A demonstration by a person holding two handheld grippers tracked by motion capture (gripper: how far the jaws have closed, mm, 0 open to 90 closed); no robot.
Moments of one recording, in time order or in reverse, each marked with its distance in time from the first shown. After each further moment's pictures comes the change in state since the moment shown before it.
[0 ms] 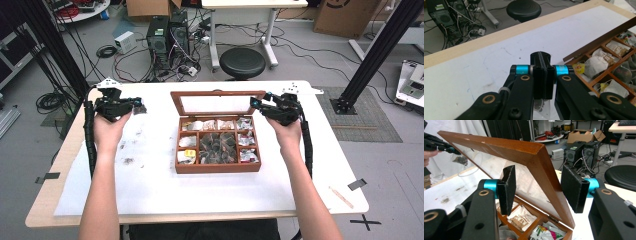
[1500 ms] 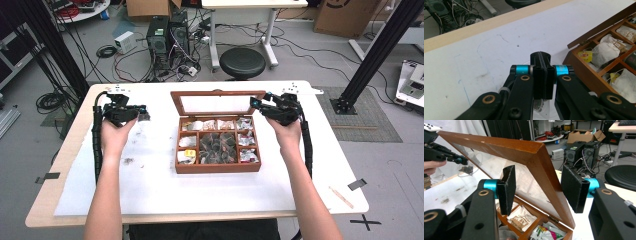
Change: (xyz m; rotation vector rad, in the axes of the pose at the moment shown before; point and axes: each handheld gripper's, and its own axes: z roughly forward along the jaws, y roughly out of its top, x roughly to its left) left arm -0.001 -0.018 0.022 0.079 -0.008 0.012; right arm -0.001 -0.001 0.001 -0.003 0.000 0.000
